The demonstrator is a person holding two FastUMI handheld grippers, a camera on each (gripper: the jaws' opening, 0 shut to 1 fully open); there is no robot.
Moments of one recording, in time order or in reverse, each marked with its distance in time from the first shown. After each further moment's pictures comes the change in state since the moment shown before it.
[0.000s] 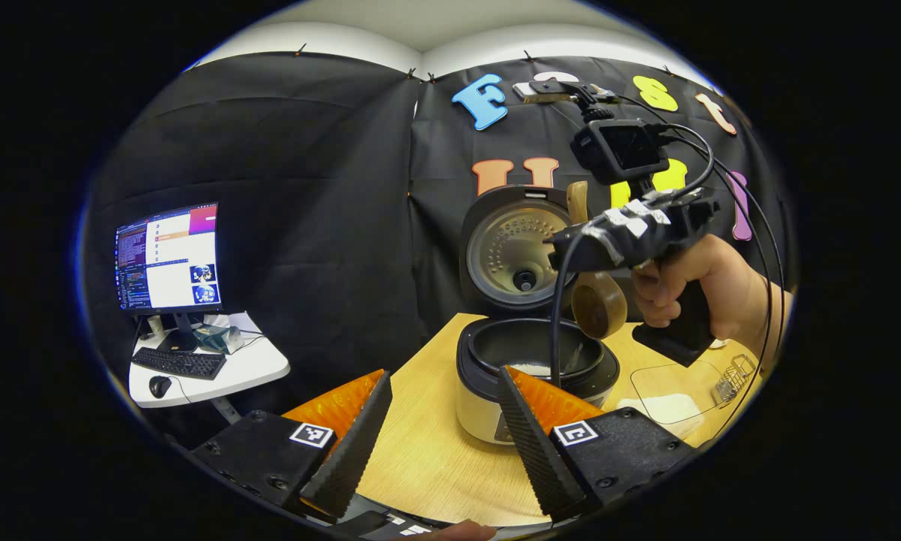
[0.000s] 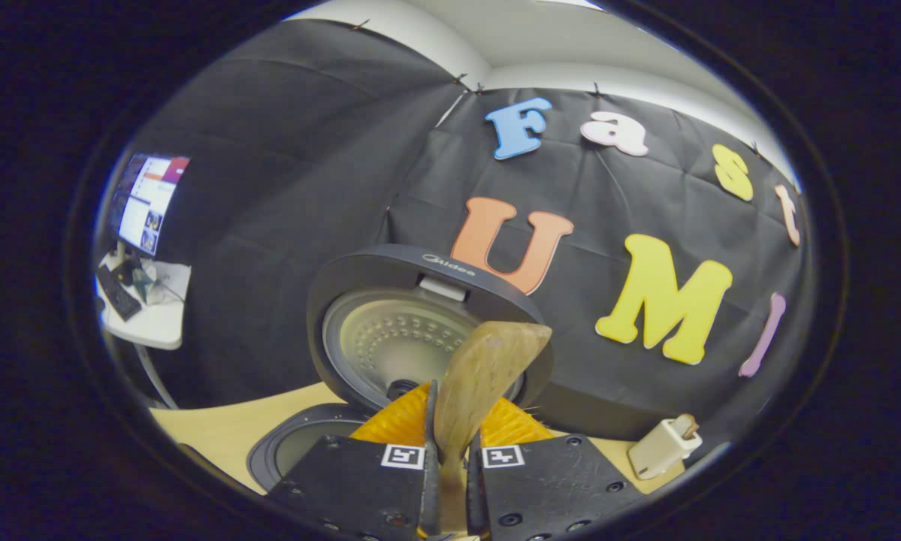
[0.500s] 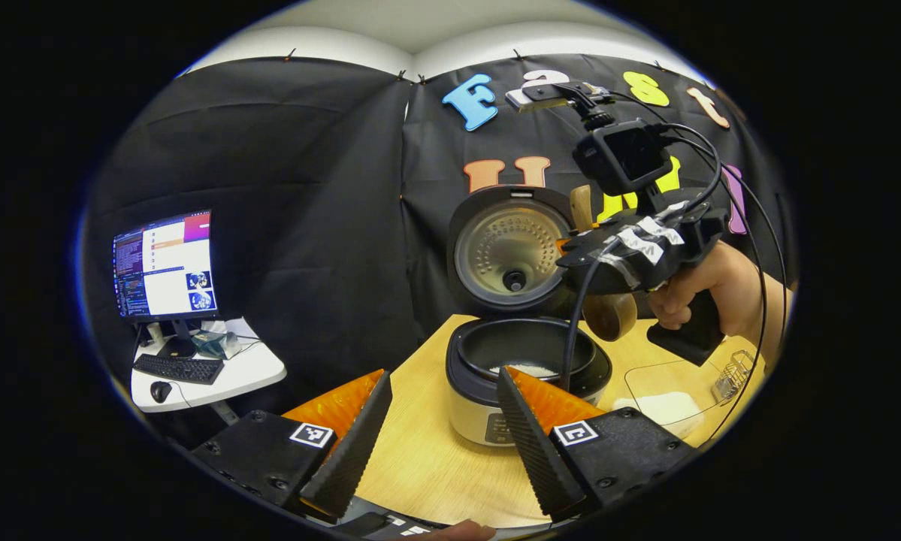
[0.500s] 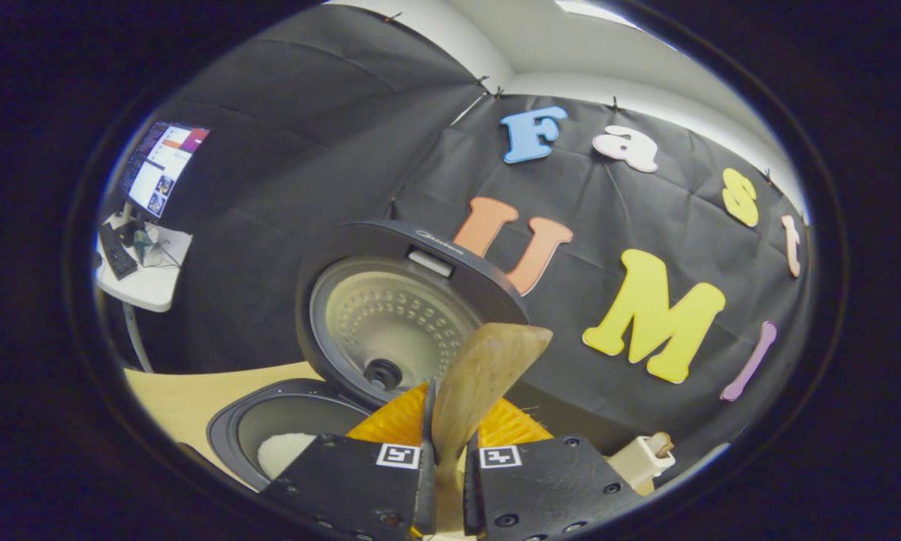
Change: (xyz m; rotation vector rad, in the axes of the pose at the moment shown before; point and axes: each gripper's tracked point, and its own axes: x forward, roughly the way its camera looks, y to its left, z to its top) left arm -0.001 -0.021 0.005 0.030 -0.016 -0.021; right arm -0.006 -0.037 -0.021 -0.017 0.010 -0.025
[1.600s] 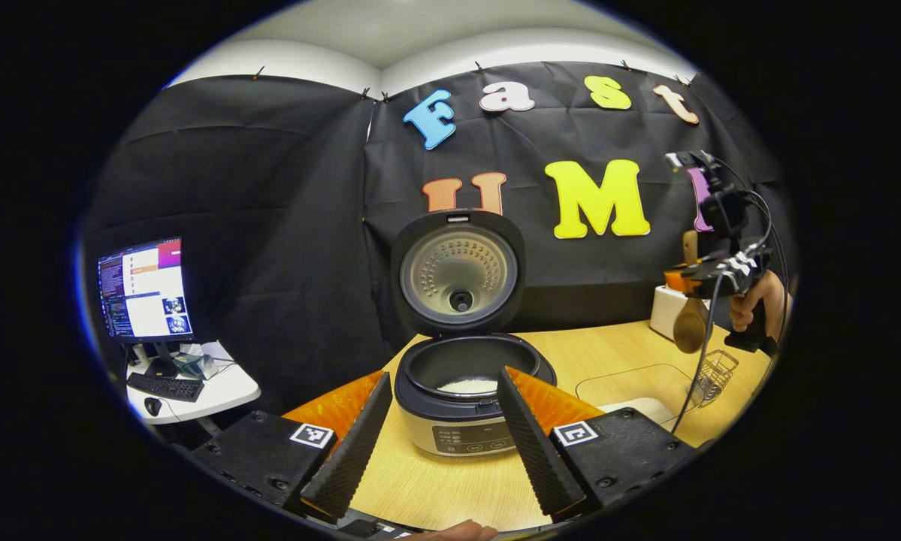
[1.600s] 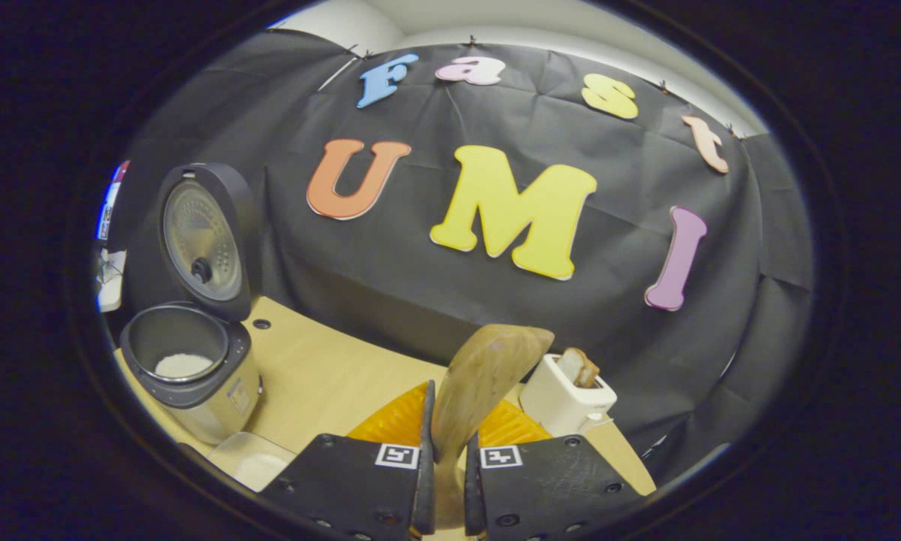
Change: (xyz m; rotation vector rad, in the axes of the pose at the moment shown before) left arm -0.013 -0.052 0.019 0.043 -0.067 -0.101; right arm -0.084 -0.242 -0.181 0.254 0.224 -0.268
